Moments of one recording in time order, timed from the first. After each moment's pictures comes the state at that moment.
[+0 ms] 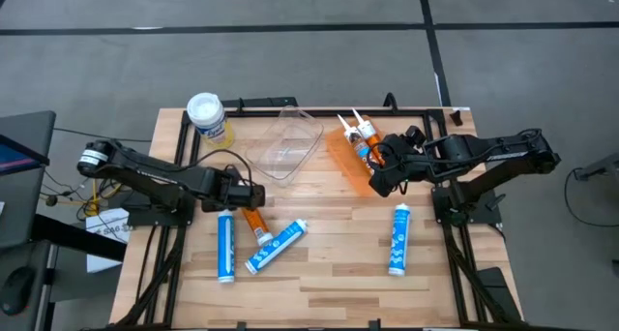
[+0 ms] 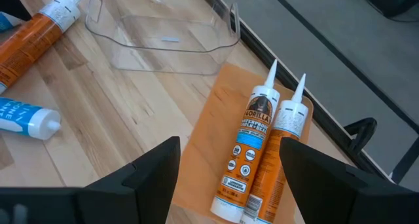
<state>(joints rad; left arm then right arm) -0.15 1.31 0.84 -0.91 -0.20 -1.79 0.19 1.27 1.40 -1.22 0.63 0.57</state>
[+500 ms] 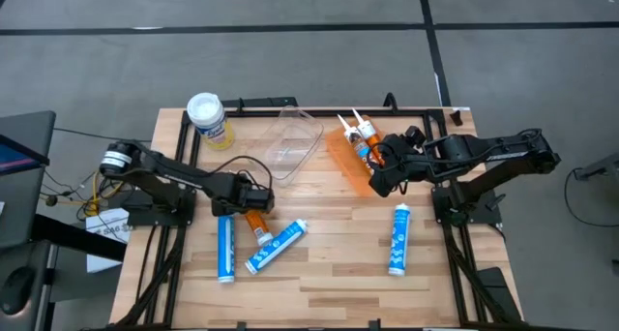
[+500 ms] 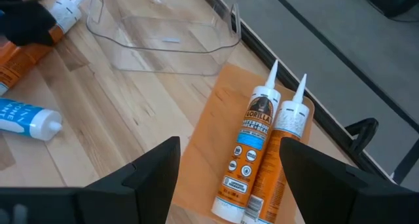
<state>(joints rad) -0.11 1.53 0.83 -0.80 -0.17 -1.82 0.19 1.27 1.40 -1.21 0.63 0.57</state>
